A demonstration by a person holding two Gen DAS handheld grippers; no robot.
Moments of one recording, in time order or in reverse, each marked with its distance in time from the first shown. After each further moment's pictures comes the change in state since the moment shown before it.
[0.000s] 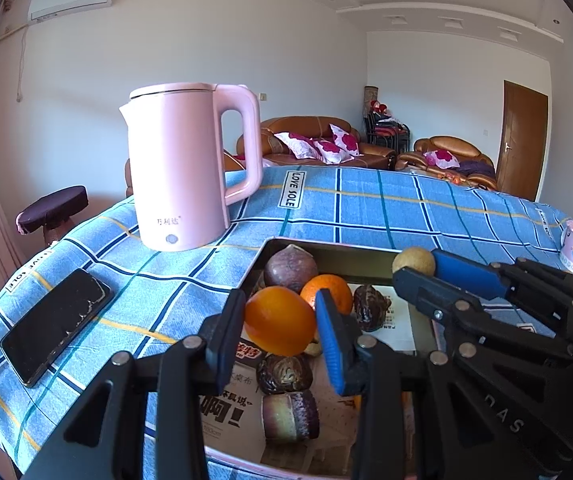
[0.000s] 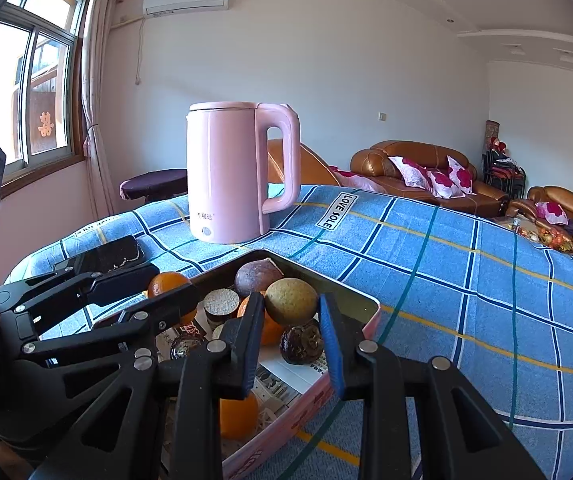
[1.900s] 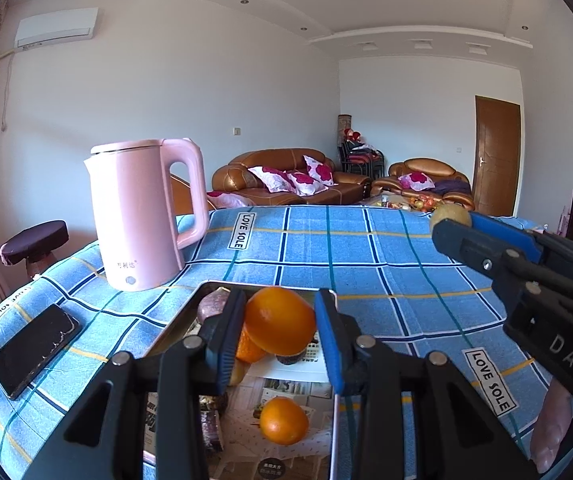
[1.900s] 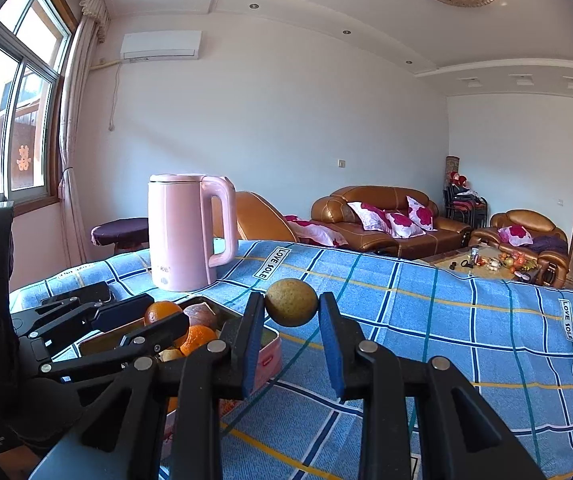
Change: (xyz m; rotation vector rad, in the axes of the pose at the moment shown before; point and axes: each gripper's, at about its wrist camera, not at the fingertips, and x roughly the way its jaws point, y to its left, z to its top) left arm -0.032 -0.057 0.010 0.046 -0.132 -0.066; right arm -0.088 -0.051 0.002 0.033 -0.205 -0.120
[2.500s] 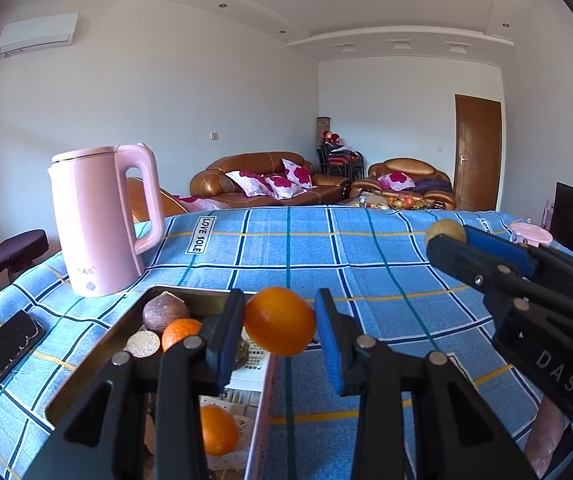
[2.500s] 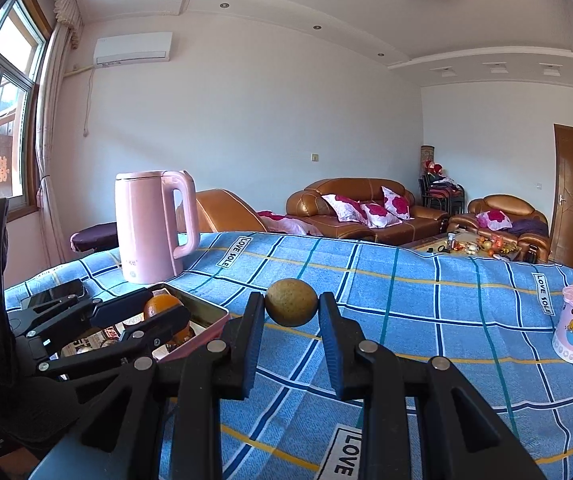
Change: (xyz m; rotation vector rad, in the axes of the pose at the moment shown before) left arm 0.009 -0.042 -0.003 0.027 -0.019 -0.069; right arm -0.013 -0.037 -0.019 0.047 0.014 -0.078
